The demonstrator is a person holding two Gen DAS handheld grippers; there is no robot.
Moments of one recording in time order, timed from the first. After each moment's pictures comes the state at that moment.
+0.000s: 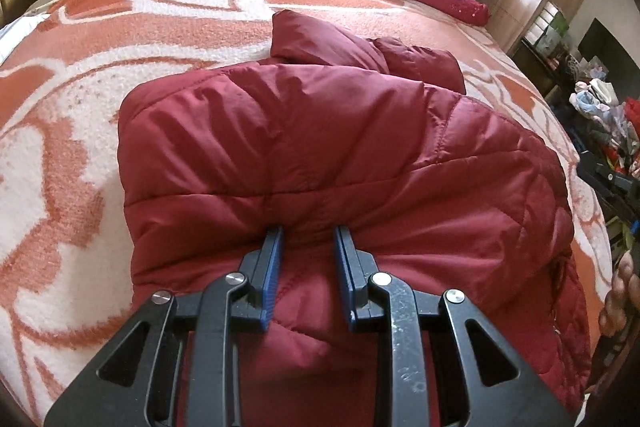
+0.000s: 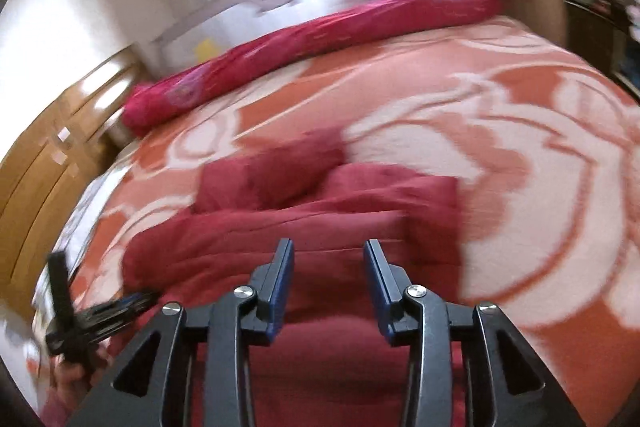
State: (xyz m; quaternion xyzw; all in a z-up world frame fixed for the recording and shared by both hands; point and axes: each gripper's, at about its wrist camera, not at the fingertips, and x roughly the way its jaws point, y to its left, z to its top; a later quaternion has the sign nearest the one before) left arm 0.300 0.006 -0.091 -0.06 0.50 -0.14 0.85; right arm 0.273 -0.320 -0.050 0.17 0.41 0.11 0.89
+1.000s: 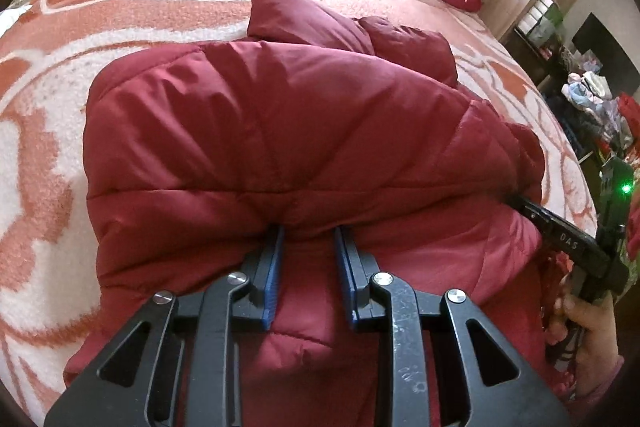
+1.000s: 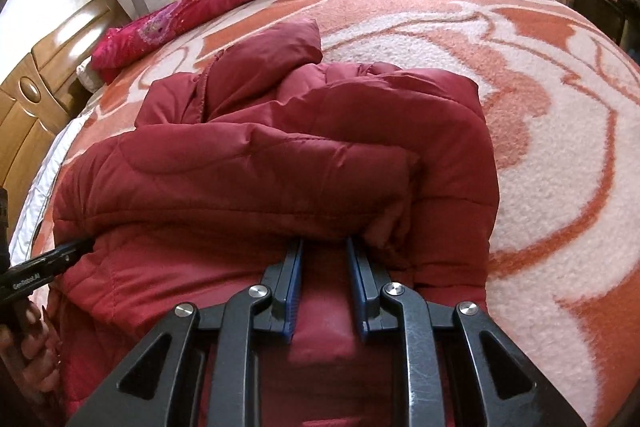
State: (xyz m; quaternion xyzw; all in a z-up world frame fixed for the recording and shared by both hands) left arm 0.308 -0.007 -0.098 -0.06 0.52 -0.16 0.83; right arm 0.276 -0.332 -0.130 0.15 0.49 0.05 0.86
